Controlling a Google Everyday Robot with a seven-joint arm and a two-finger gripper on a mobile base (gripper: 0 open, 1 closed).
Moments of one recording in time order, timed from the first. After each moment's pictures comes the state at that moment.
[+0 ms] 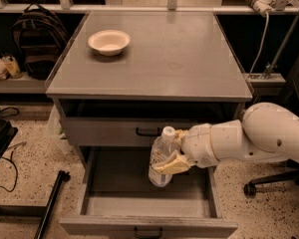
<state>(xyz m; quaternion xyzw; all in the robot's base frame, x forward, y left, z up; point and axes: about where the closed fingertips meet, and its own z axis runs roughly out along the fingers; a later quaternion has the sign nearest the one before) 0.456 -0.035 0.751 -0.58 0.66 0.26 0.39</state>
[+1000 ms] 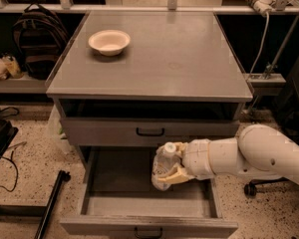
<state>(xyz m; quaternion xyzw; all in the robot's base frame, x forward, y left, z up) 0.459 -0.041 0.701 -0.61 0.64 0.22 0.42</state>
